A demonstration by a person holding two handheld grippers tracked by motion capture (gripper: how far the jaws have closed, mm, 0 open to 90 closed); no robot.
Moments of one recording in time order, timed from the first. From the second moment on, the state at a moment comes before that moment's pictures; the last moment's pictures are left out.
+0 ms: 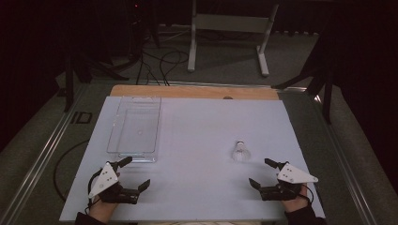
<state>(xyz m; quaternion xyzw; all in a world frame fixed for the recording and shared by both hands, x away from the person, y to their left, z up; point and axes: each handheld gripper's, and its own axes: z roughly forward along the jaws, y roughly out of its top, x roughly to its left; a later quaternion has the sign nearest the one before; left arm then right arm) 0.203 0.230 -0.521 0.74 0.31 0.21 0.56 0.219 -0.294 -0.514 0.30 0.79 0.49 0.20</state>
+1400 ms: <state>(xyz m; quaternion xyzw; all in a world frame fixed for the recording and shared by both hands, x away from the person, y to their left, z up) 0.202 0.228 -0.519 0.75 0.30 0.20 0.55 0.220 -0.286 -0.452 0.34 0.79 0.44 0.25</state>
